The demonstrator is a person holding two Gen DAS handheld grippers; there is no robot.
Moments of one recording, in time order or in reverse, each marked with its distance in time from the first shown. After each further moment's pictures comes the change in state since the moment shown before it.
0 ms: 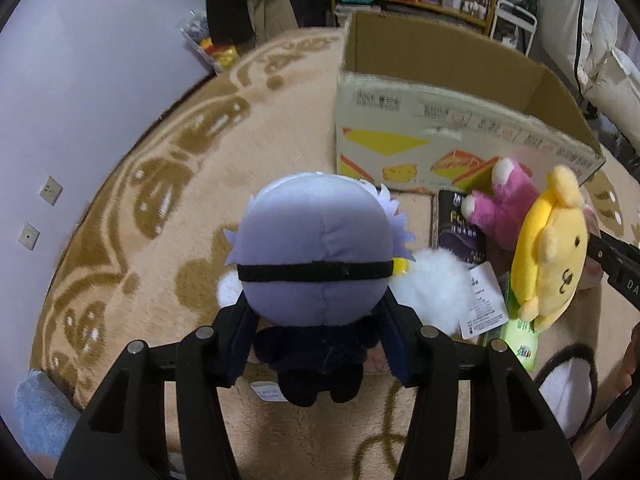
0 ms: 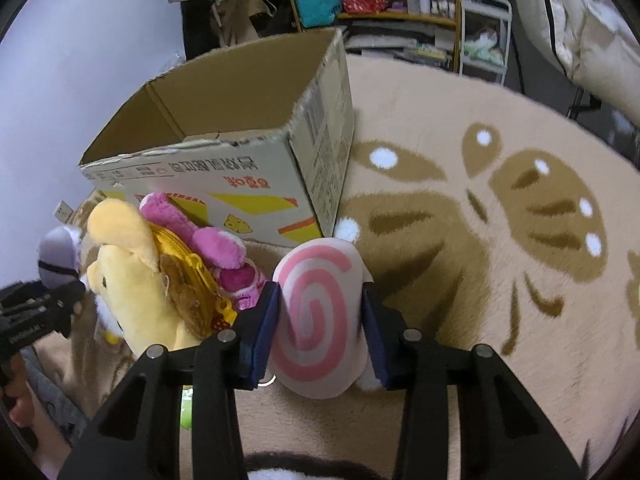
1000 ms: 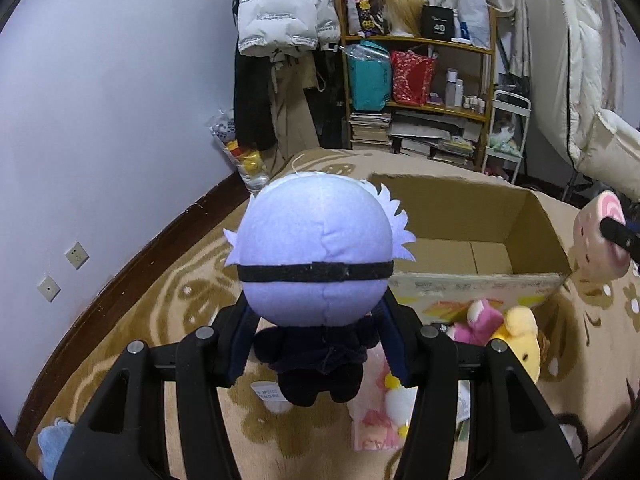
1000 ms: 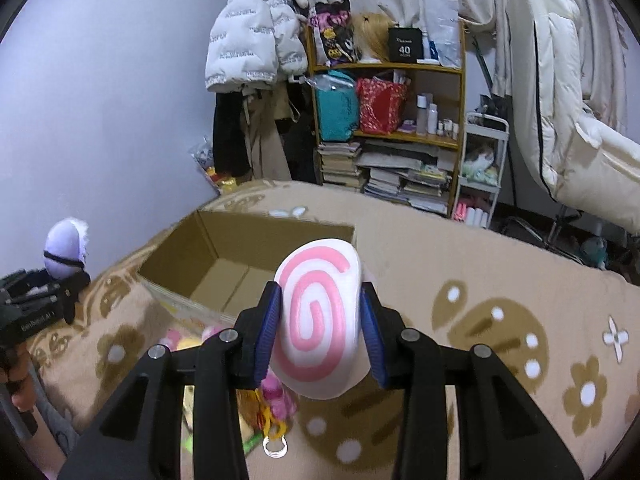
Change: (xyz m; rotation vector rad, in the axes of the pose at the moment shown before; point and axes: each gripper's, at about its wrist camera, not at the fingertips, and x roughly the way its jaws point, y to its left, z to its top) left arm -0.069 0.017 0.048 -0.016 -0.368 0.051; right arm -0.104 0.029 0.057 -0.100 -0.374 -0.009
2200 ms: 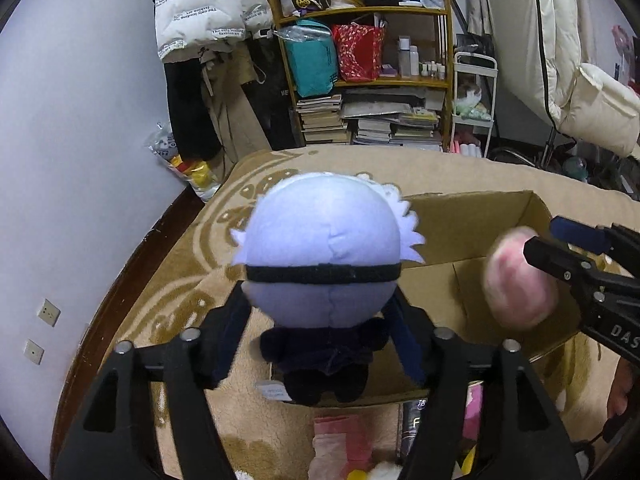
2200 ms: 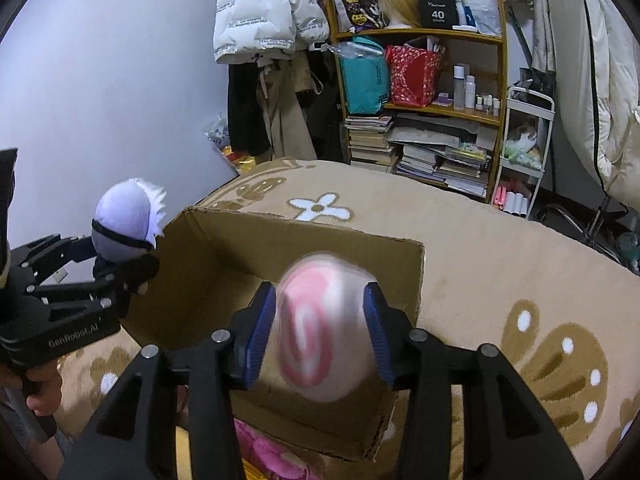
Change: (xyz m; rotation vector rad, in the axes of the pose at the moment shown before) left arm 0.098 -0.076 0.062 0.181 0.066 -0.098; right arm 0.111 0.013 0.022 0.007 0.102 0.097
